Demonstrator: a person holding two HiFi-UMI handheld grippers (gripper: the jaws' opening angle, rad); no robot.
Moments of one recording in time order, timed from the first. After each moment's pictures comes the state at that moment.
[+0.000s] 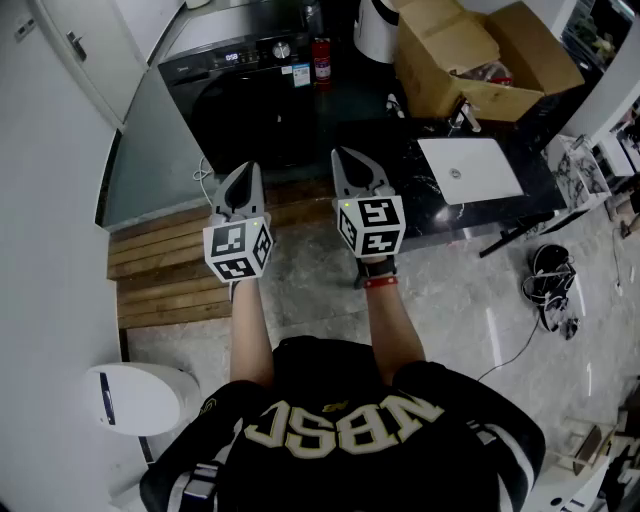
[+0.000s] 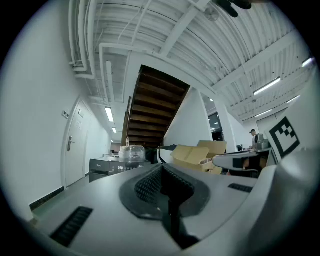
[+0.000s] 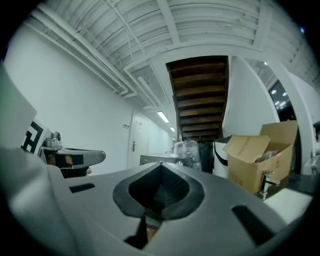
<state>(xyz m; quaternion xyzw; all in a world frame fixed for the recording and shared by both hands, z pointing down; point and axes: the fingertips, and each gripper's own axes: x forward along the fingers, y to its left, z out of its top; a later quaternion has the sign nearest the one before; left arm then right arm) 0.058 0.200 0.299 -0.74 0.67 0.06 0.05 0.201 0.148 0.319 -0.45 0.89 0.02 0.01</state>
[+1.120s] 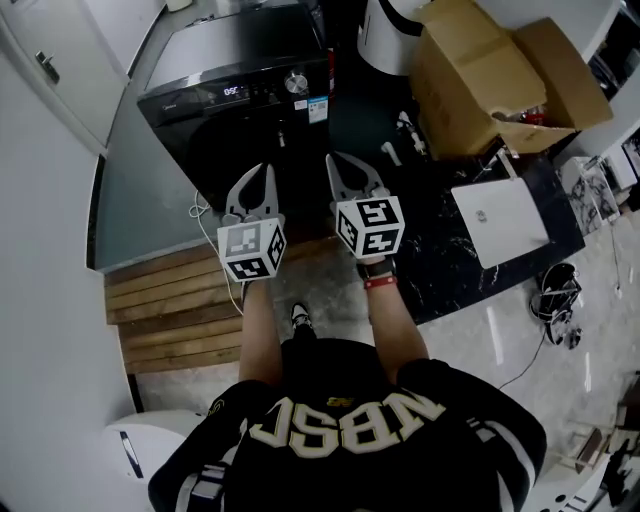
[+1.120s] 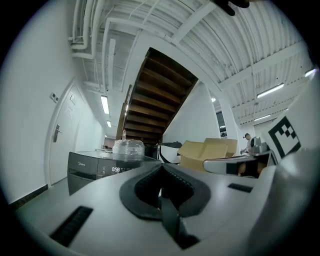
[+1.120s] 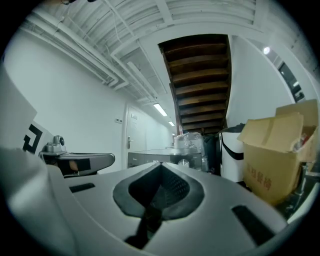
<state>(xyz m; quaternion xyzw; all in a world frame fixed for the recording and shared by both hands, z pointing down) -0.039 -0.064 0.336 -0.77 0.63 0.07 0.01 0.076 -0.098 0.351 -0.45 0.89 -0.01 -0.01</state>
